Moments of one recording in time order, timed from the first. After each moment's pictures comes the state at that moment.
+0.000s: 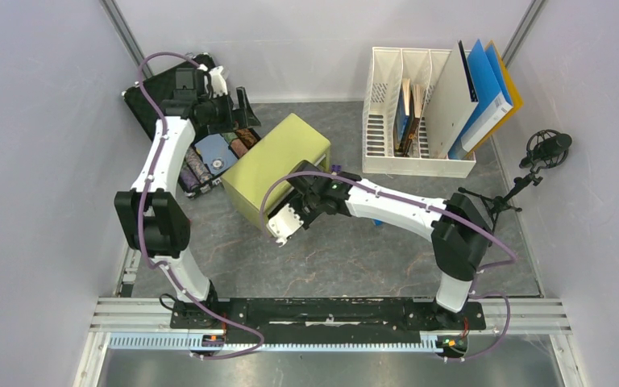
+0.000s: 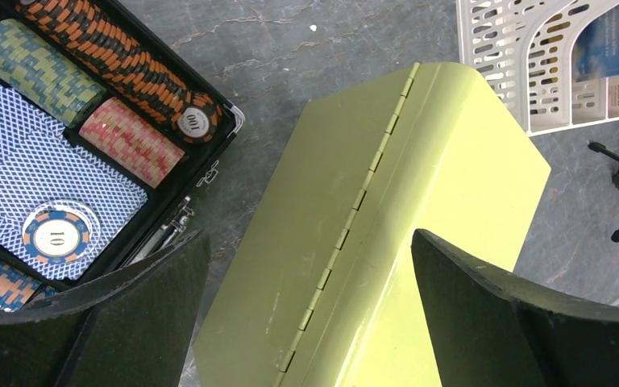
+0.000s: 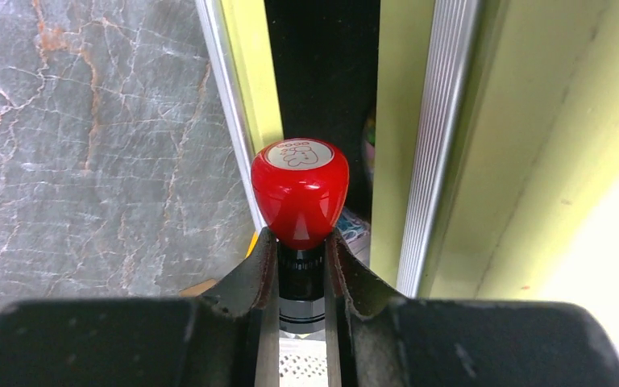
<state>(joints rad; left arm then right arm) -0.03 1.78 1.73 -0.72 0.45 -0.16 0.97 1.79 1.42 -0.62 -0.07 -1.39</state>
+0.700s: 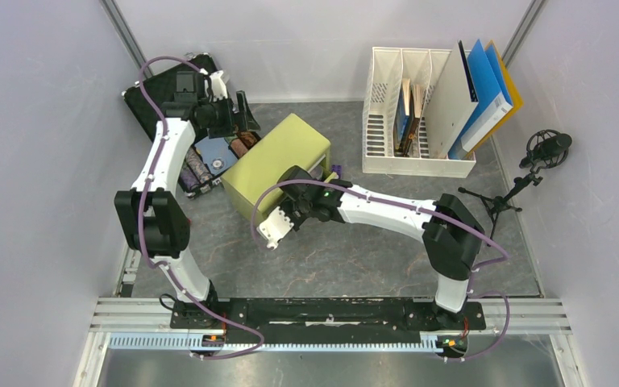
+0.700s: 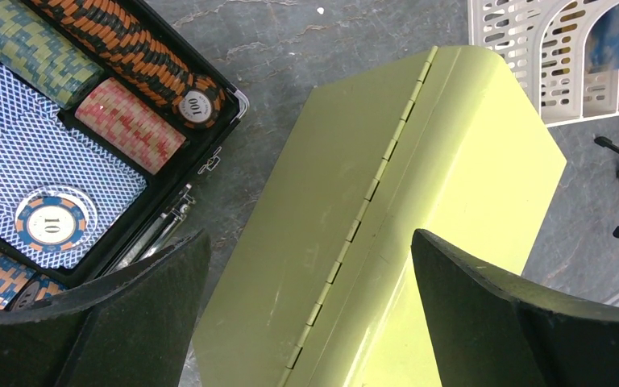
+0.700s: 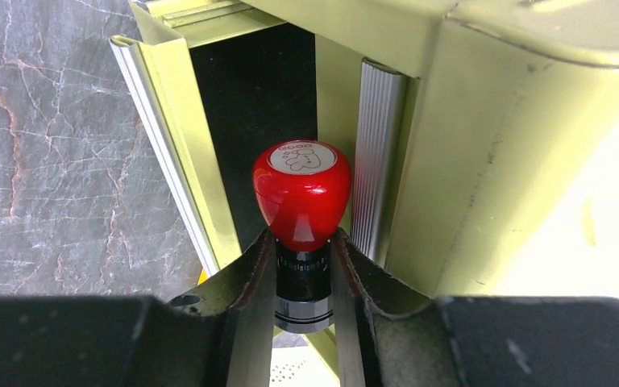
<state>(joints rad) -0.02 1.78 1.70 -0.73 0.45 -0.16 1.03 1.83 1.42 -0.47 0.01 -1.42</state>
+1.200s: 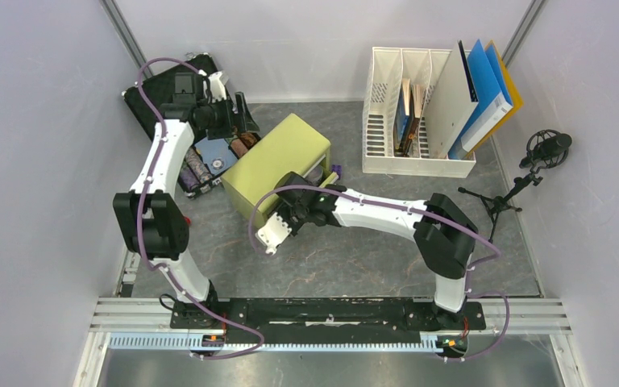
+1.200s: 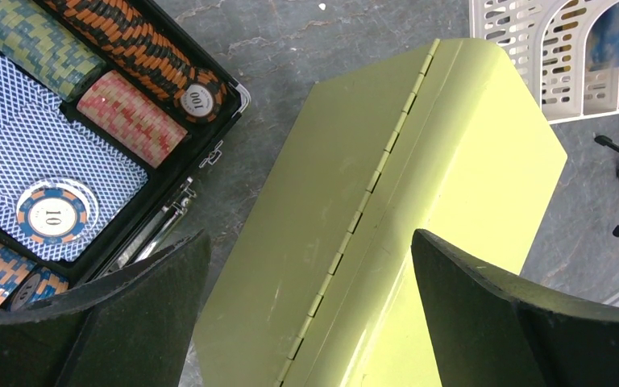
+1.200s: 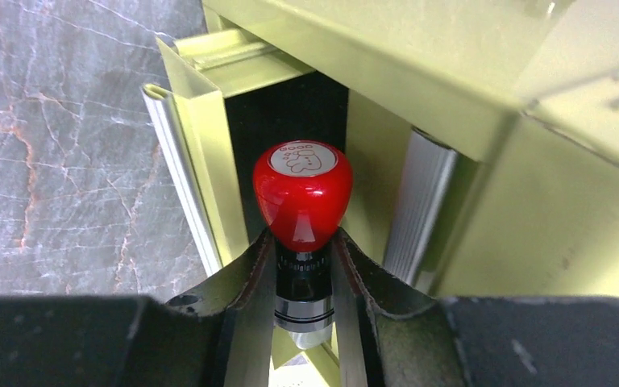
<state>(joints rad) -0.01 1.76 1.68 -0.73 0.45 -0.16 1.04 1.86 1.39 -0.43 0.01 -1.43</state>
